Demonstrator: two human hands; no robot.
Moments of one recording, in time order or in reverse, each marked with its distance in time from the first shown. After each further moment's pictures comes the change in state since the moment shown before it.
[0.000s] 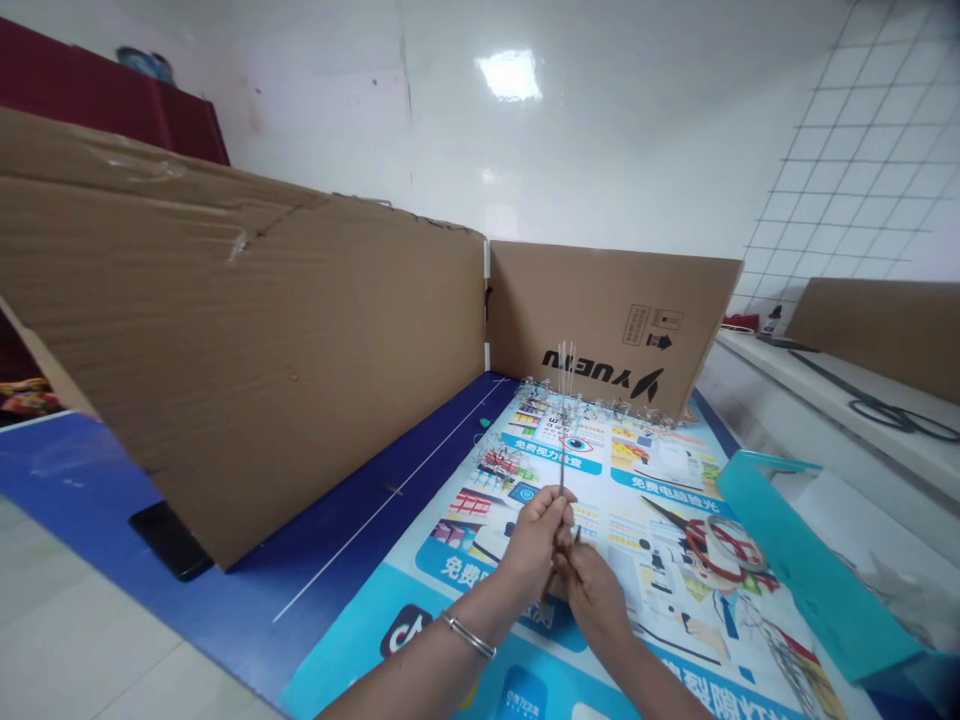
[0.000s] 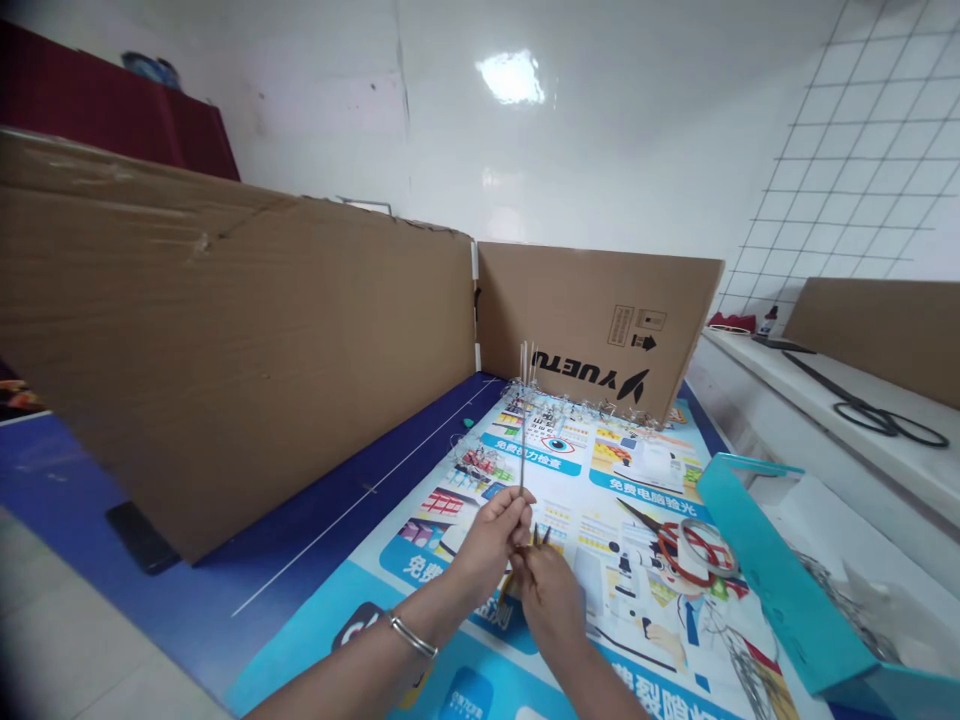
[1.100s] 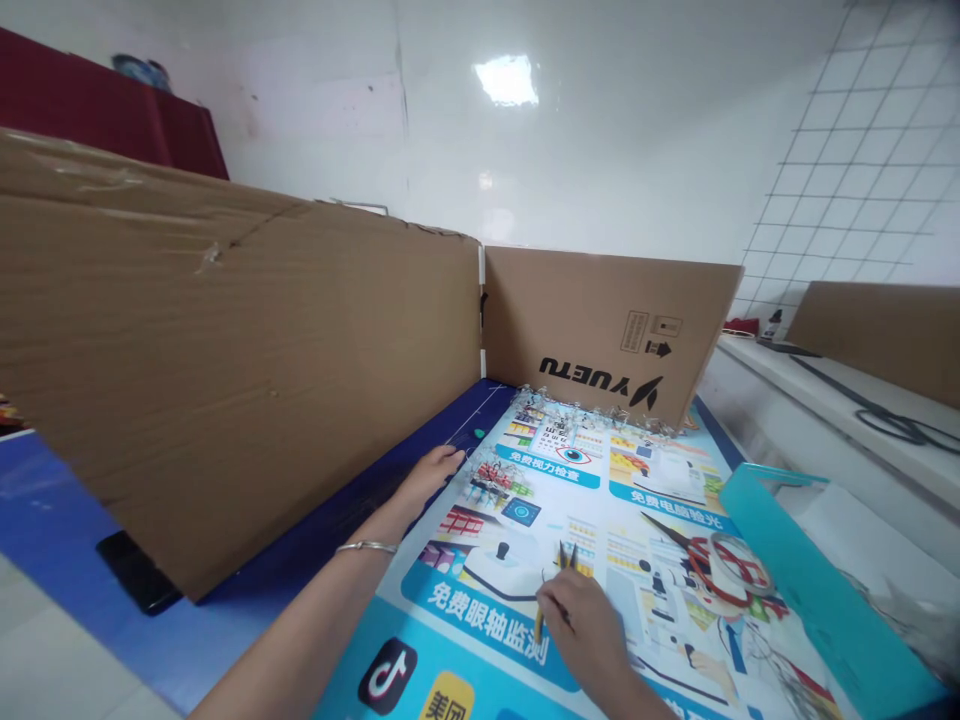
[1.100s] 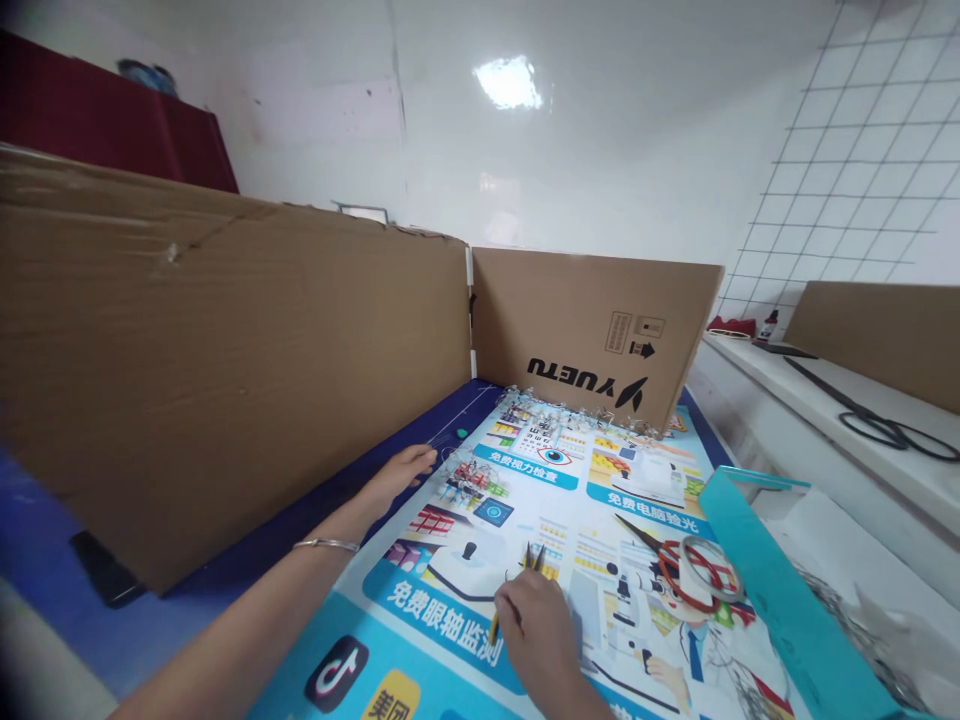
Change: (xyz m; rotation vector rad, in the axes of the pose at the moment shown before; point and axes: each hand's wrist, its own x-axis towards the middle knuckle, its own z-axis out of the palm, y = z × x) left_hand 0.108 0.020 -0.188 0.675 0.248 -0.054; right_hand 0.005 -0.013 -0.008 -0.069 -0.164 -0.008
